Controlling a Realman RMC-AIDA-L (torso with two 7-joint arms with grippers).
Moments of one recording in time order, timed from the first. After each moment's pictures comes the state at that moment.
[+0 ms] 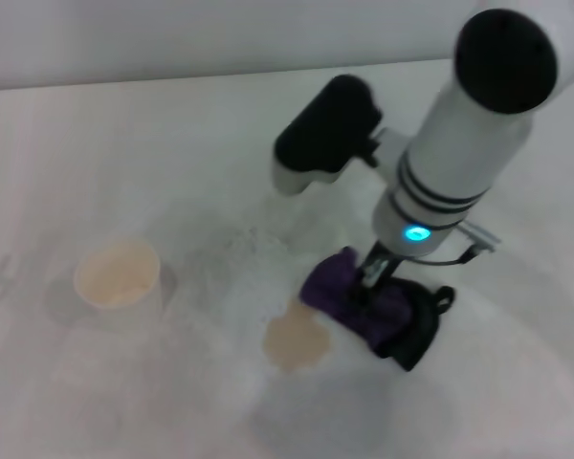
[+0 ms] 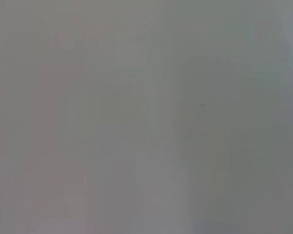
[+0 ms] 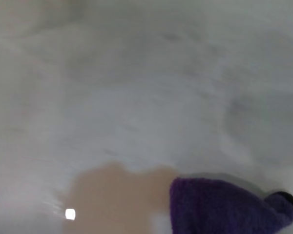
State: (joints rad) left arm -0.24 -2.08 2.84 -0.14 -1.16 1.60 -0.23; right arm 0.79 2.03 -1.95 -1.12 0.63 1.38 -0.14
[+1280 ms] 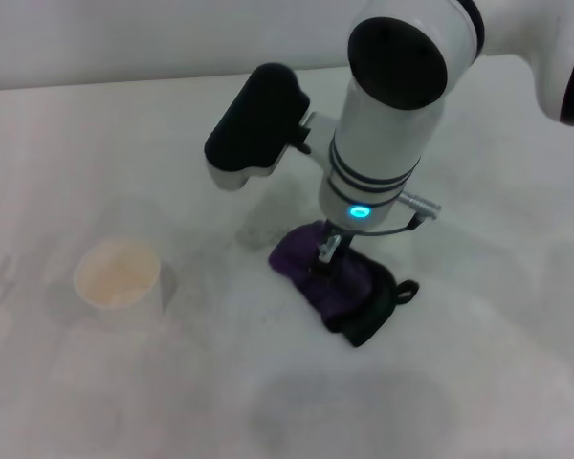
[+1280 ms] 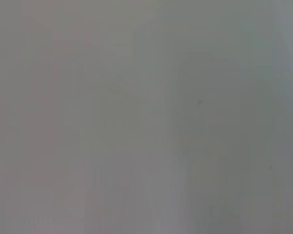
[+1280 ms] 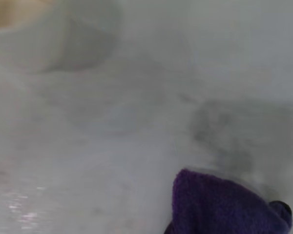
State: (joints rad) left arm -0.24 -2.08 2.84 -0.14 -1.15 1.59 -0.23; right arm 1.03 2.03 -2.12 -0.91 0.71 1.25 -0.09
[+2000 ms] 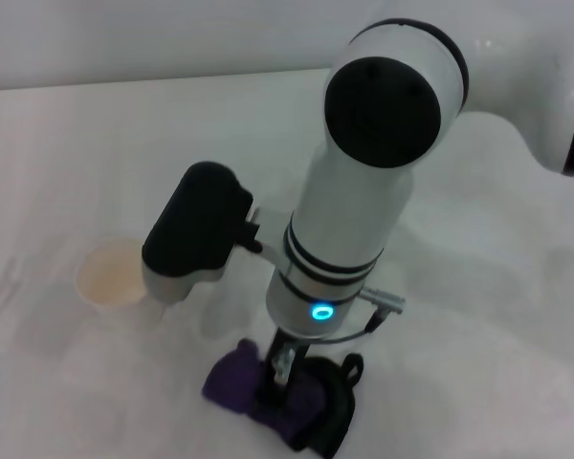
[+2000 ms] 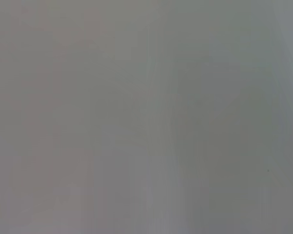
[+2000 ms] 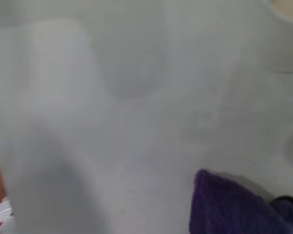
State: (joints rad) left arm -0.24 -2.08 2.84 -0.12 -1.15 1.59 -0.21; right arm 1.00 2.03 -2.28 -1.06 1.06 1.25 -0.19
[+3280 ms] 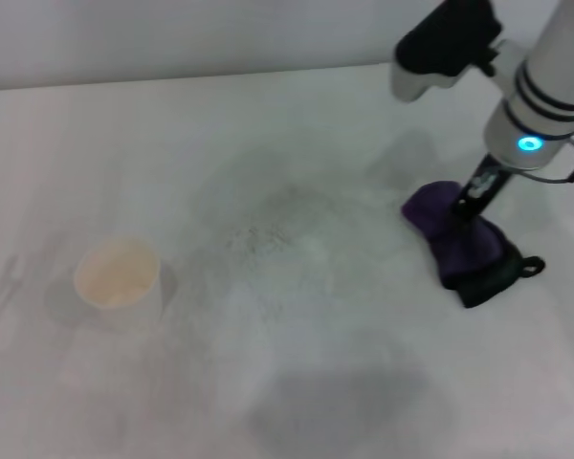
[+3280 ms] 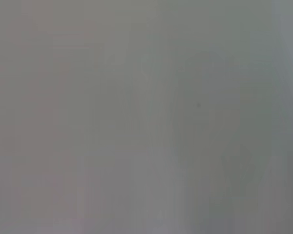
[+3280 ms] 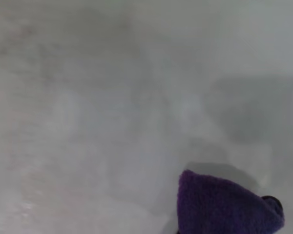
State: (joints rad) left arm -0.24 -2.08 2.84 -0.10 -1.16 1.59 -0.19; right arm 0.79 2.01 -1.48 -1.00 0.36 1.47 -0.40
